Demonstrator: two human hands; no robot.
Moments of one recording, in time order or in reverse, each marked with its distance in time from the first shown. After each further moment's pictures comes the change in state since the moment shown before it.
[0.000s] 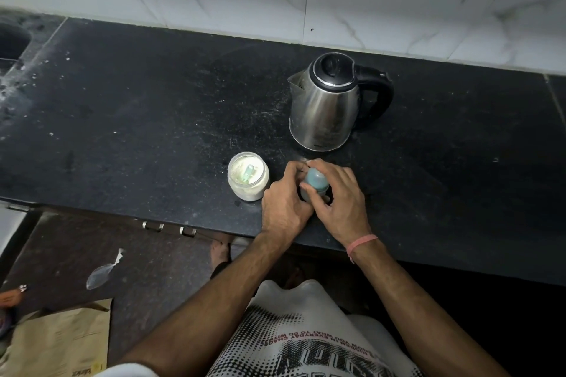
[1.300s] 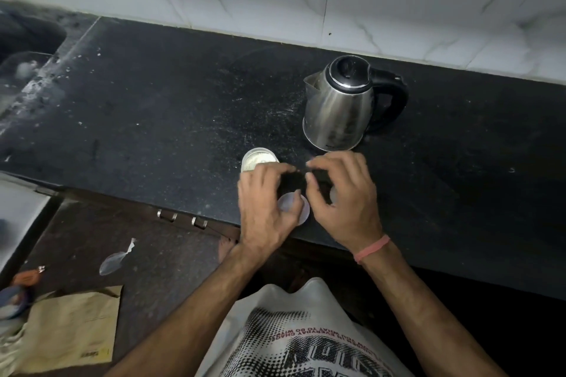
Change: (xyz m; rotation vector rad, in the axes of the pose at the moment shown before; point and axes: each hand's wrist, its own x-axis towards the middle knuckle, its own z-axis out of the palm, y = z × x) left_hand -0.032 -0.019 -0.049 0.167 0.358 0.281; right_hand 0.007 -0.071 -0.037 -0.081 0.182 -0.295
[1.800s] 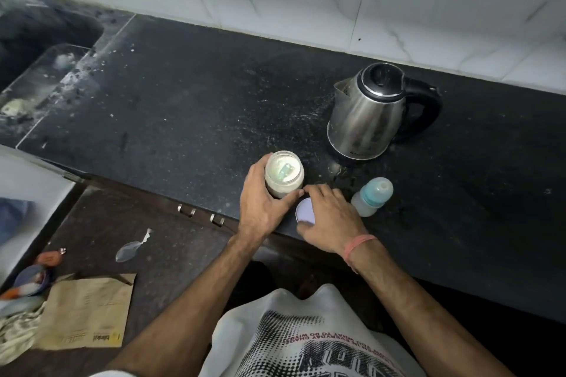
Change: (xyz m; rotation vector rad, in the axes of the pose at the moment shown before) left_hand 0.013 -0.063 -0.006 -0.235 -0.109 -0.393; right_hand -0.007 -0.007 0.065 -0.255 -0.876 0.284
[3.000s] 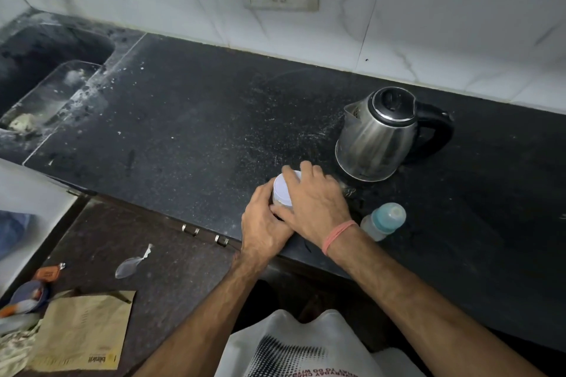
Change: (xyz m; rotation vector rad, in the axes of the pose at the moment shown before) left_hand 0.005 0.003 -0.006 -0.029 0.013 -0.069; right_hand 0.052 -0.055 -0.037 -0.380 0.298 -0.149
